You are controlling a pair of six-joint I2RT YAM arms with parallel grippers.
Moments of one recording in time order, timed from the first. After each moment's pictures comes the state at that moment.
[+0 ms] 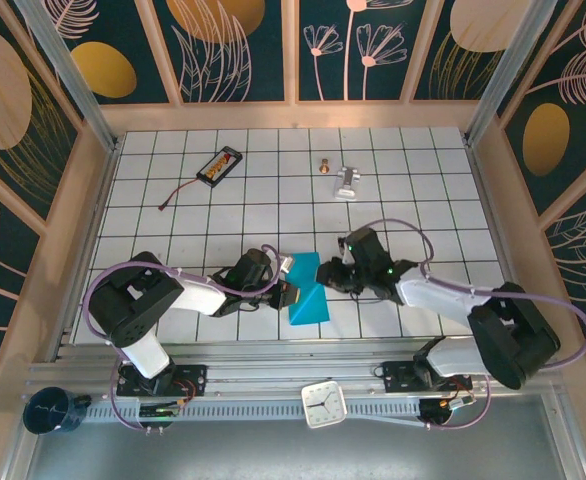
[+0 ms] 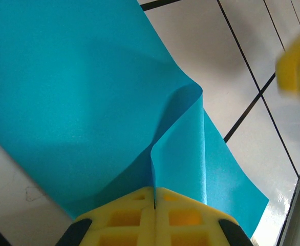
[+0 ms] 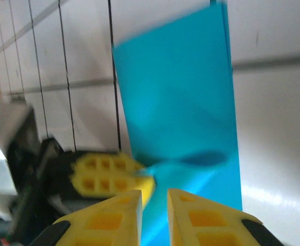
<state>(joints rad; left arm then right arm) -0.81 1.69 0.52 0.43 0.39 -0.56 0.69 1.30 0.53 -0.06 -0.37 0.92</state>
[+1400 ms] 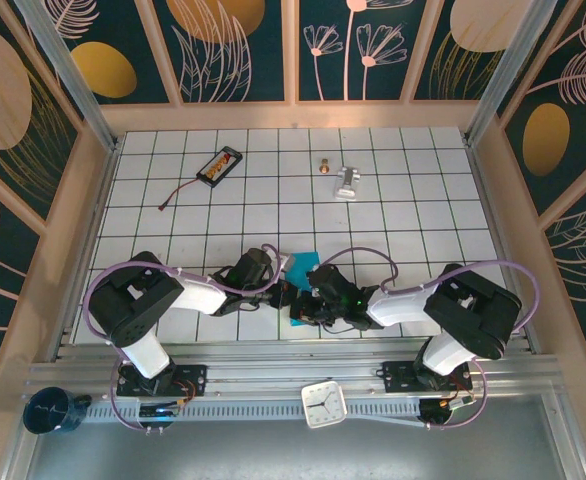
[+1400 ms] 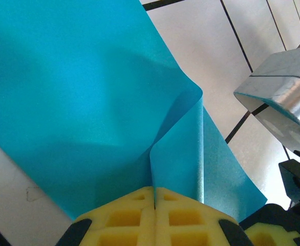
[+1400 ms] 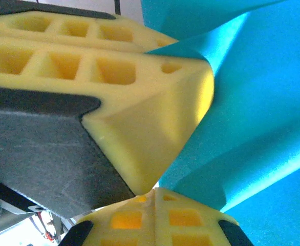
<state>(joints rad) -0.81 1.70 0.53 0.41 0.39 -0.57 1.01 1.54 0.47 0.28 -0.29 1.15</state>
